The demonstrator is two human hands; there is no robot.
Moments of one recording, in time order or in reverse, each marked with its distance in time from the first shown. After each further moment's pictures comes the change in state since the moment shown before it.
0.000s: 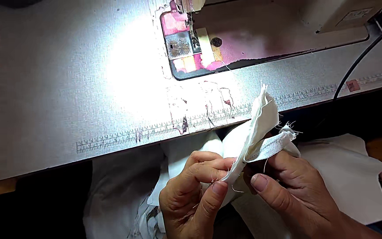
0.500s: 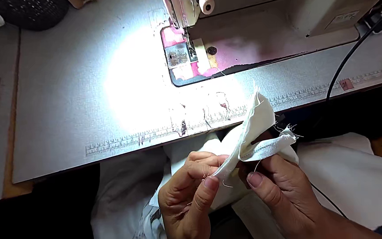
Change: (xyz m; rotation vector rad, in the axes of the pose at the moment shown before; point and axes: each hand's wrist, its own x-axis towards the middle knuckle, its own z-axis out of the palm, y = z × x) left_hand 0.001 0.004 0.009 -0.031 0.057 -0.013; right_hand -0.009 0.006 0.005 -0.040 0.061 -0.068
